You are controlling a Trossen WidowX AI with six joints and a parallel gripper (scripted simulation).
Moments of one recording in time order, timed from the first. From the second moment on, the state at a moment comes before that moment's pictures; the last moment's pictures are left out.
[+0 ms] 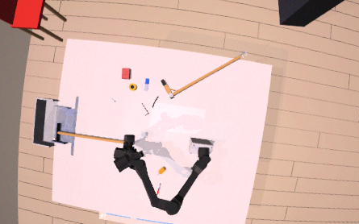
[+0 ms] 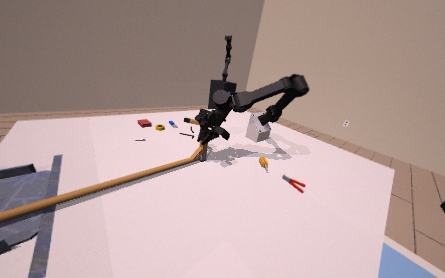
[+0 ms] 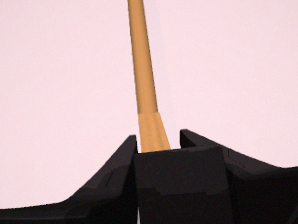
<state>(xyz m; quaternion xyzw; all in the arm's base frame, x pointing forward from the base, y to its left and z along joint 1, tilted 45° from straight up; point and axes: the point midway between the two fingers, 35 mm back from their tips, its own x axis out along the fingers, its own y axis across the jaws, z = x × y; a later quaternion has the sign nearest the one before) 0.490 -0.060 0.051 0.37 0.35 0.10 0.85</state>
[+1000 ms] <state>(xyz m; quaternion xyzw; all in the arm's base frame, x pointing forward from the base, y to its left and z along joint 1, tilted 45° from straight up) 0.519 -0.068 0.050 0.37 0.35 0.10 0.85</state>
